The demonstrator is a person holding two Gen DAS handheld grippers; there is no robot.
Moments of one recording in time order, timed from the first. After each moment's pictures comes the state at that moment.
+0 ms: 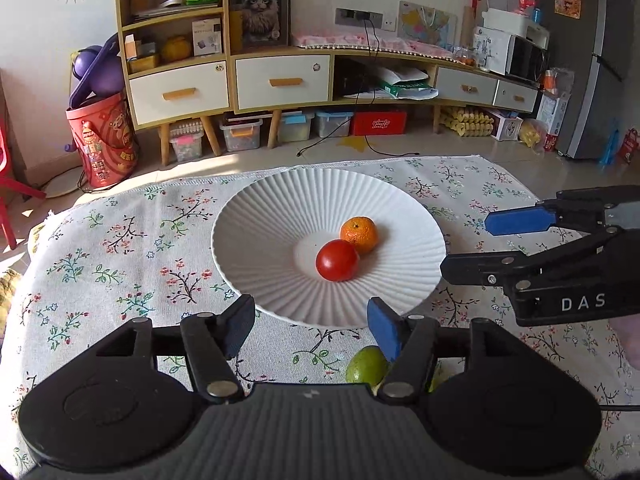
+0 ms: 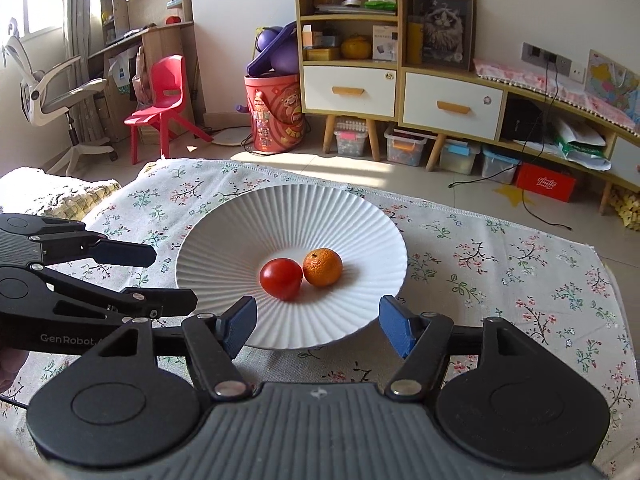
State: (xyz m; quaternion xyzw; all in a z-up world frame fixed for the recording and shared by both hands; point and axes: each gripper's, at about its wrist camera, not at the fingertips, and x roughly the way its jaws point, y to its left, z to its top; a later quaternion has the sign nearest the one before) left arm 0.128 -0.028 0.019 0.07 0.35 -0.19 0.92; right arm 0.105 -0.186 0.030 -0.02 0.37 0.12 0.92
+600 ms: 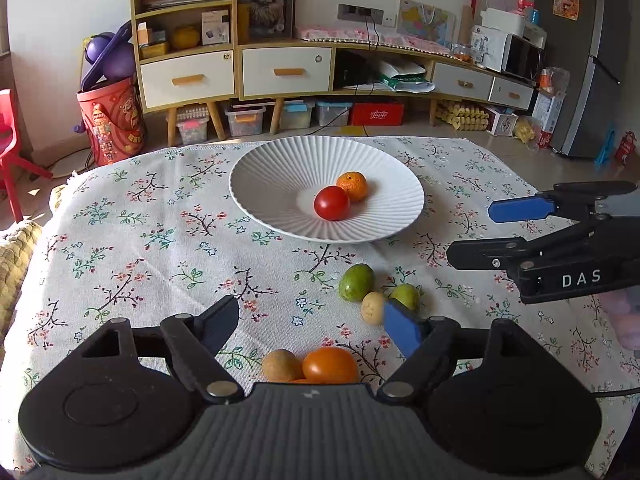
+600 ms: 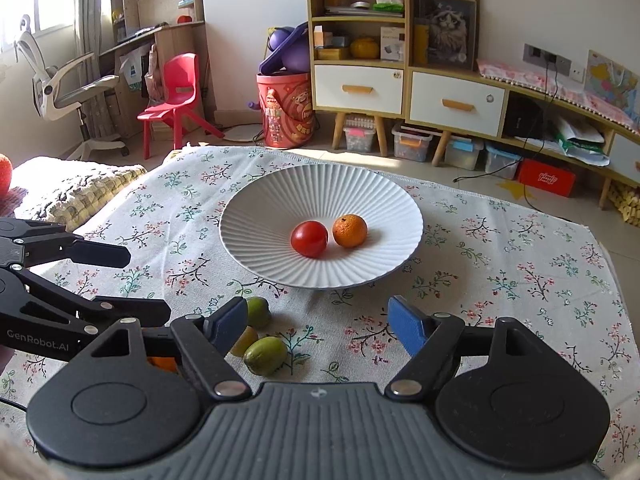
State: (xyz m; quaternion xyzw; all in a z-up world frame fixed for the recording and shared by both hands) left arm 0.075 0.001 0.009 0.06 0.36 -0.18 0.91; right arm 0.067 -0.181 0.025 -0.02 0.37 0.13 0.92
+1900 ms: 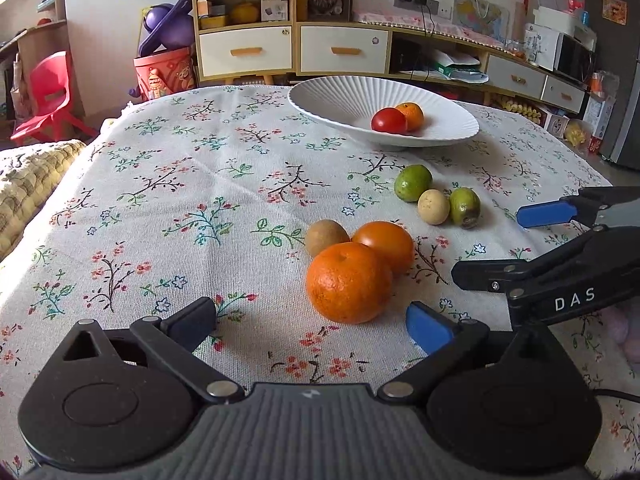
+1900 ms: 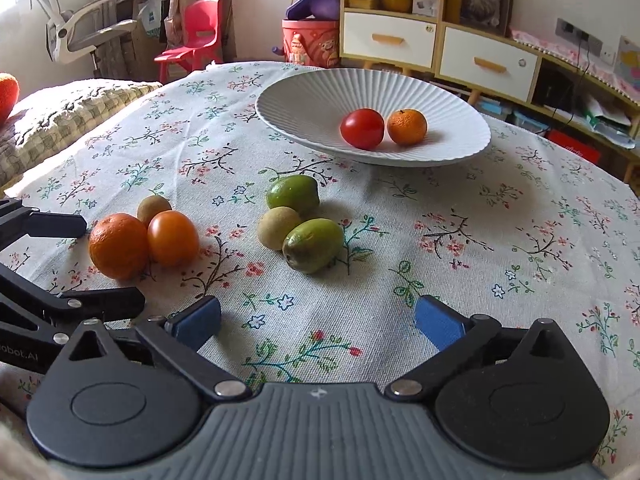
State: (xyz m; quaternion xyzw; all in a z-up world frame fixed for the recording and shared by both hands) left arm 0.031 0.015 -0.052 0.04 0.37 -0.10 0.92; right arm 0.046 -0.156 -0.035 -0.06 0.41 0.15 0.90
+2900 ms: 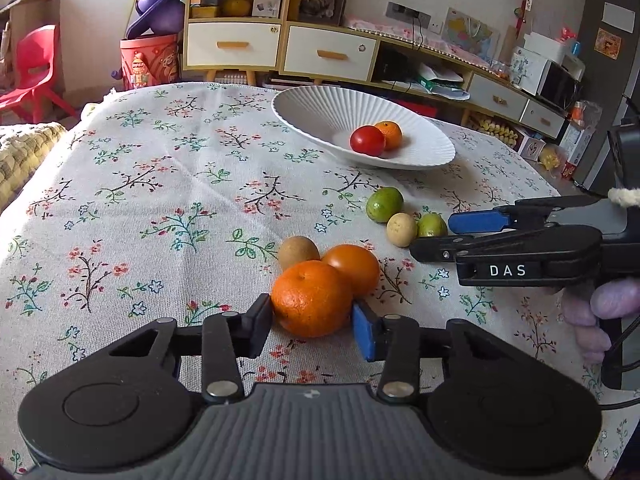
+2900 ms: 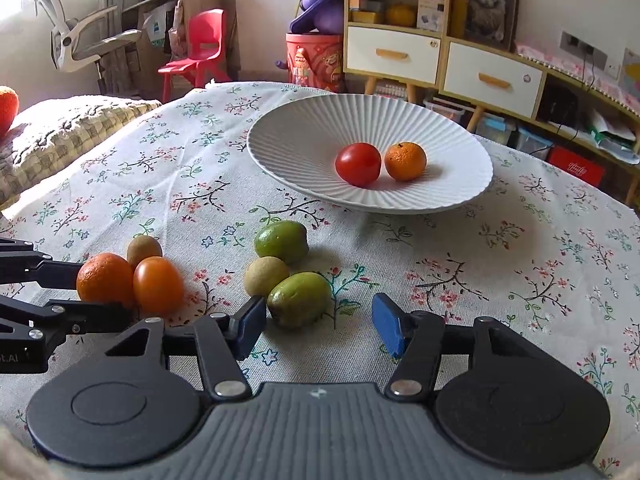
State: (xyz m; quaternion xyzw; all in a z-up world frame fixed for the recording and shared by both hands) left arm 0.035 0.022 -0.037 -0.02 0.38 -0.14 0.92; right arm 0.066 -0.156 -0.025 -0.06 0.39 0.16 0.90
